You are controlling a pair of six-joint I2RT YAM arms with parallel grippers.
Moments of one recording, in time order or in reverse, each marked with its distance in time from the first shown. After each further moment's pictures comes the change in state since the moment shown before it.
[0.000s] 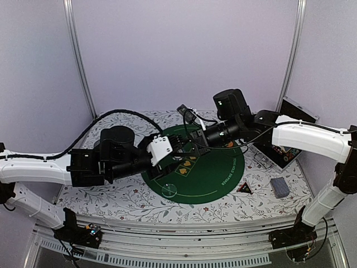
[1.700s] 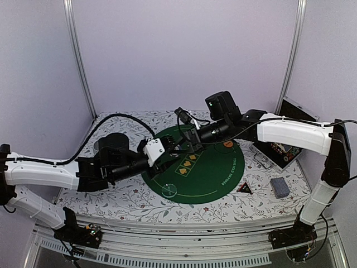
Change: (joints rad) left arm 0.098 0.009 -0.180 0.301 0.107 -0.019; right arm -0.066 0.137 0.058 0.012 -0.022 0.001
